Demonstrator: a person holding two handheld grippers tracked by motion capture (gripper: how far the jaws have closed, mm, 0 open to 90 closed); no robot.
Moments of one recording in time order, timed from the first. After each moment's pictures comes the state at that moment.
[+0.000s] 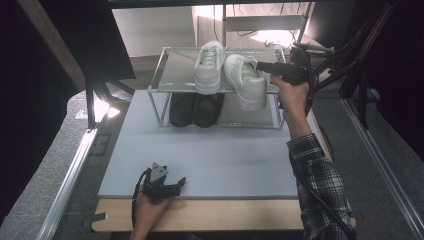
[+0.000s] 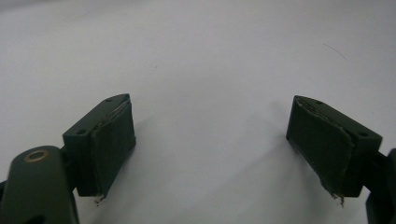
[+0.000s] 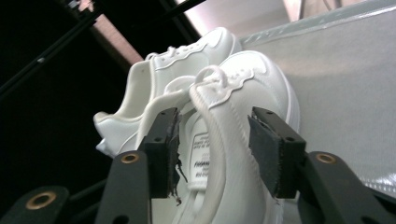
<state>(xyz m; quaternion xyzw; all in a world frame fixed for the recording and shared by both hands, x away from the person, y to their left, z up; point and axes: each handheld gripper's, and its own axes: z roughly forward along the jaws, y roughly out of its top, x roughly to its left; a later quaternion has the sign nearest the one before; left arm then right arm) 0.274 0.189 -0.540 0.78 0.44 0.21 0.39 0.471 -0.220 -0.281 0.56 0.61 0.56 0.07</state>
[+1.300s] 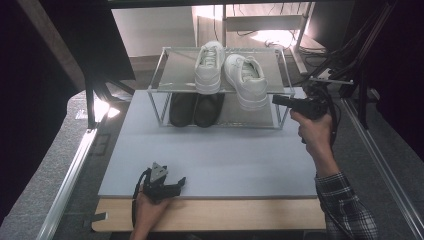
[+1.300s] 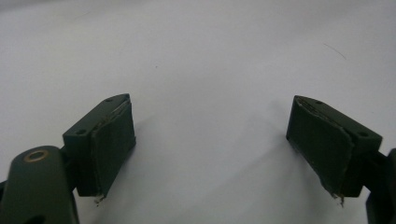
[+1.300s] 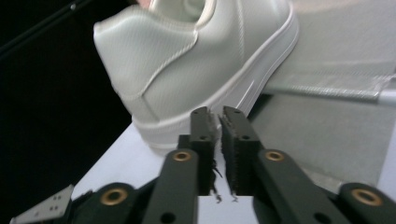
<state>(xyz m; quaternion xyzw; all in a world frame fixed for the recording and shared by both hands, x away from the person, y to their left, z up) 0.274 0.189 -0.540 0.78 0.44 0.21 0.39 0.402 -0.266 -0.329 0.48 0.67 0.56 0.05</state>
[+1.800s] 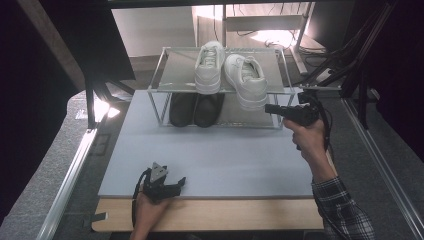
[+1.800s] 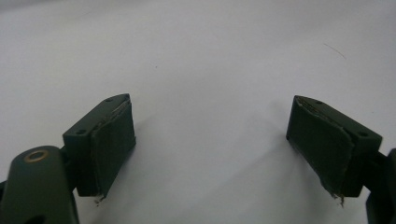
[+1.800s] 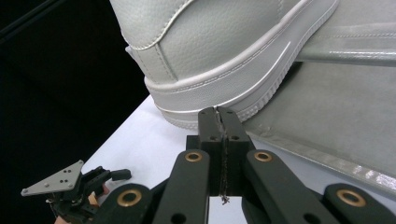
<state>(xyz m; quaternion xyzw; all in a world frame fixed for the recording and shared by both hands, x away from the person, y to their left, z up) 0.274 0.188 -0.540 0.78 0.44 0.21 0.39 0.399 -0.250 -0.346 0.46 0.70 0.55 0.02</state>
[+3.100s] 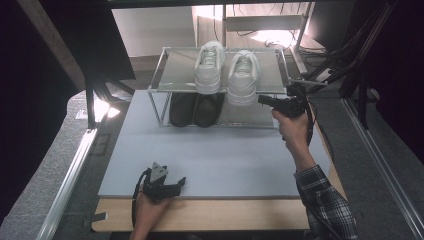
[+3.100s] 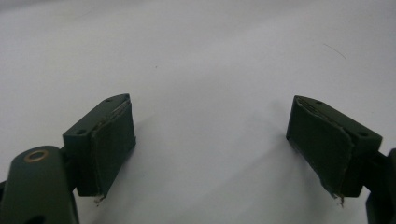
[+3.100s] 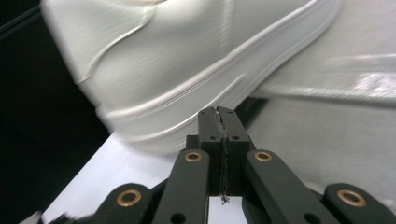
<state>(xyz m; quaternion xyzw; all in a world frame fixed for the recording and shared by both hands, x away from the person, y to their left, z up) 0.274 0.189 -0.540 0.78 0.44 0.21 0.39 0.430 -0.227 -0.352 0.50 0.66 0.55 0.07</state>
